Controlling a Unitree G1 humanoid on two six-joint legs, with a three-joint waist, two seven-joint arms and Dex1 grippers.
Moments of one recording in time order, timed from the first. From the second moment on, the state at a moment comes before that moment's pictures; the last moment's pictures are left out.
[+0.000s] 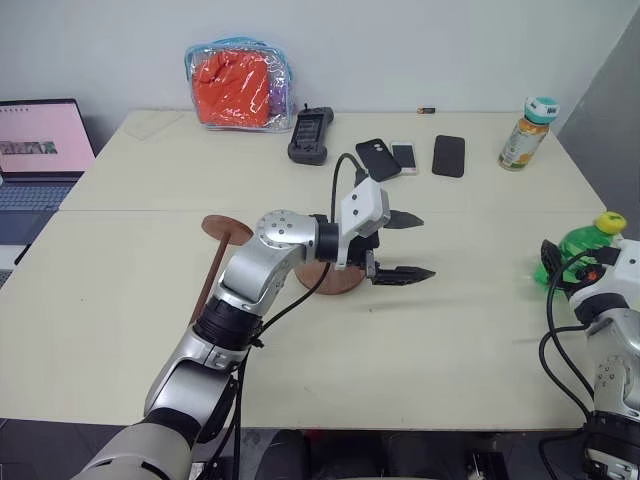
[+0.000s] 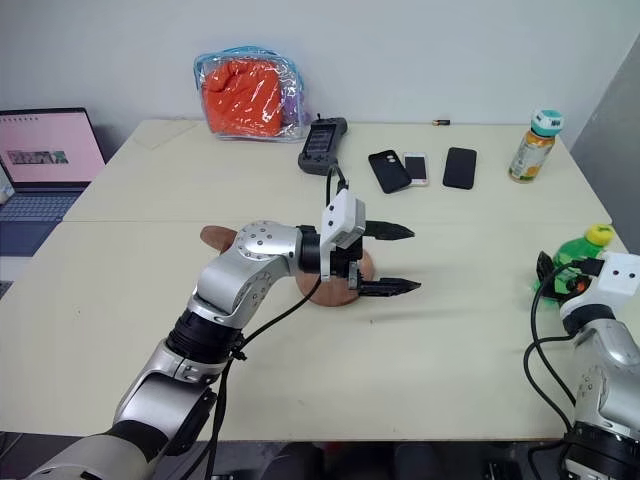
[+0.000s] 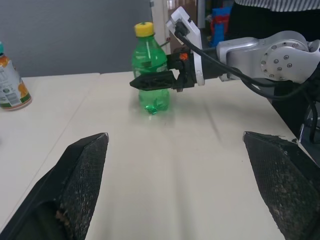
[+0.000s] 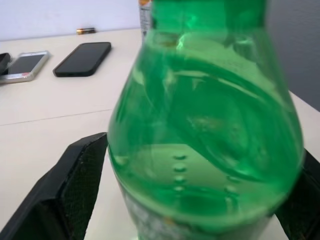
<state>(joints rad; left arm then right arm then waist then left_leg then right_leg) -0.78 0.31 -0.31 0.02 -0.35 0.41 -1.05 -0.15 -0.40 -0.54 -0.07 0.34 0.38 0.24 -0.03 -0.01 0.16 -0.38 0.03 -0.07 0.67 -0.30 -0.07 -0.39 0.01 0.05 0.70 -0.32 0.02</state>
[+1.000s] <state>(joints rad) -0.74 0.57 -0.01 -0.07 -0.37 0.52 -0.91 -0.34 -0.64 -0.45 -0.39 0.43 0.38 0.31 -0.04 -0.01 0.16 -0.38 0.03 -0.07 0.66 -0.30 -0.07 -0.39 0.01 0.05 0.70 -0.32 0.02</state>
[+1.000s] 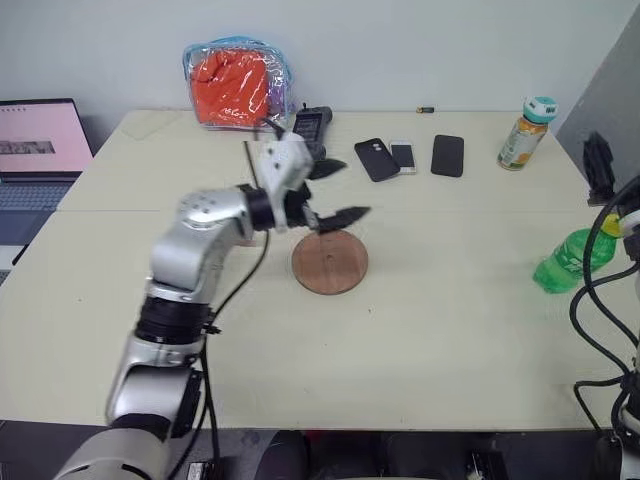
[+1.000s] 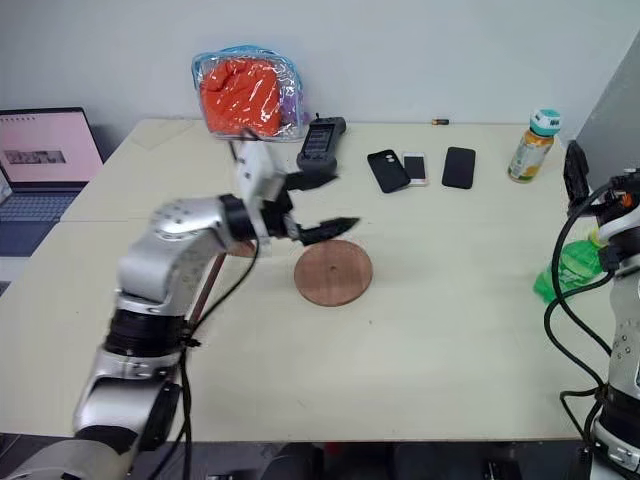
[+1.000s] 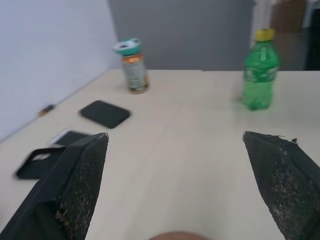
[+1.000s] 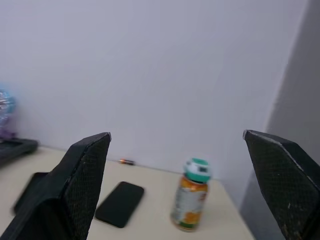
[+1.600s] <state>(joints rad) -0.55 1.10 0.14 0.04 -0.42 0.88 -1.03 -0.28 -0.89 -0.18 -0.62 0.85 0.67 0.85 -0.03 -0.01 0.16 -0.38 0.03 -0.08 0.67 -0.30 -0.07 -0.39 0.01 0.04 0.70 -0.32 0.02</state>
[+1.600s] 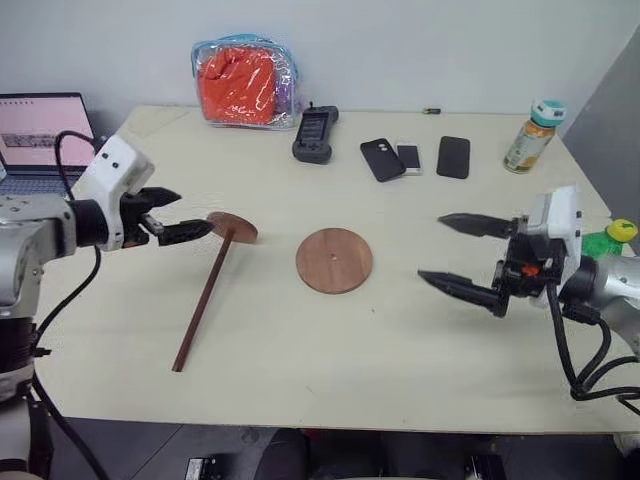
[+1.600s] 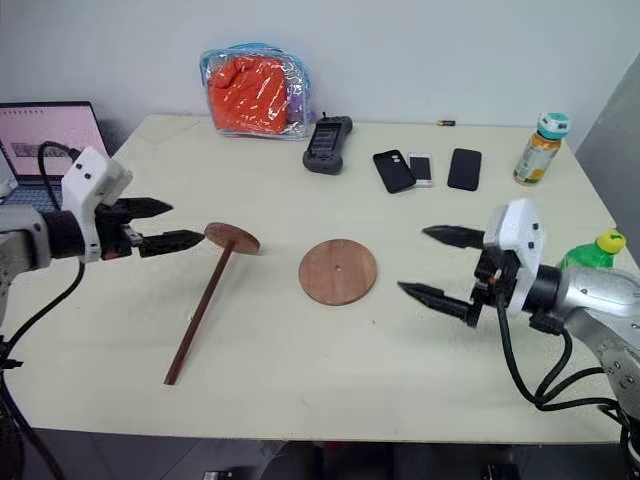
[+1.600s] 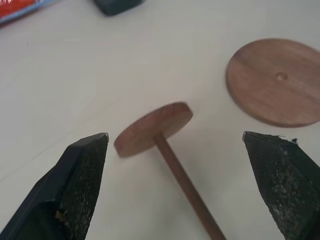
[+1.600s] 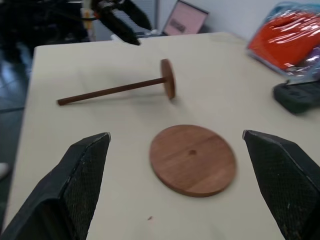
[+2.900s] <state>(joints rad) -0.83 0.86 -0.25 0.41 -0.20 1.02 -0.97 -0.41 -0.77 0.06 -0.62 0.76 0.67 0.87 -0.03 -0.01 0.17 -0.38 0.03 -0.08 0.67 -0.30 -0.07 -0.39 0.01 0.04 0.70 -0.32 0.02</state>
